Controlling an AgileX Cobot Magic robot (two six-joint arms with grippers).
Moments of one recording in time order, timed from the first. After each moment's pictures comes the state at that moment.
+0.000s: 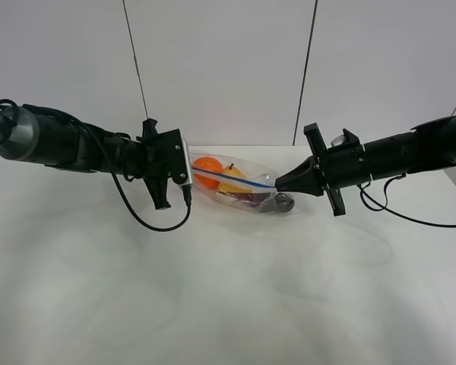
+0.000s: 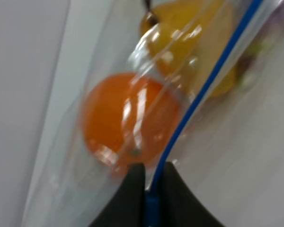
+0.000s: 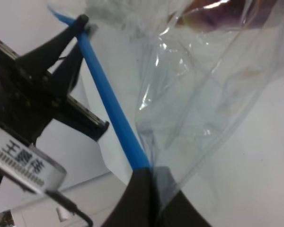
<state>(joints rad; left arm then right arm) -0.26 1.98 -1.15 -1.73 0.17 2.83 -0.01 1.94 -1.09 1.33 1.05 -0.62</state>
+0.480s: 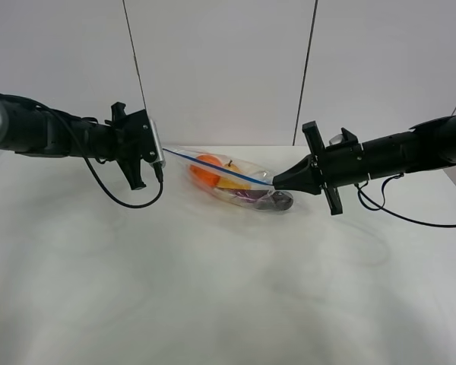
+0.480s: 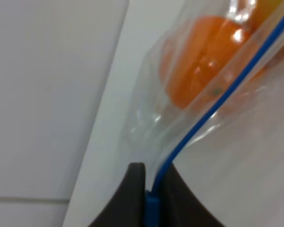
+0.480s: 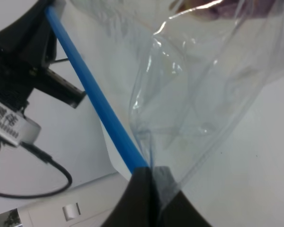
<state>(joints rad) -0.11 1.98 -1.19 -1.72 0.23 2.85 0.00 1.94 -1.09 1.34 1.06 -0.62</state>
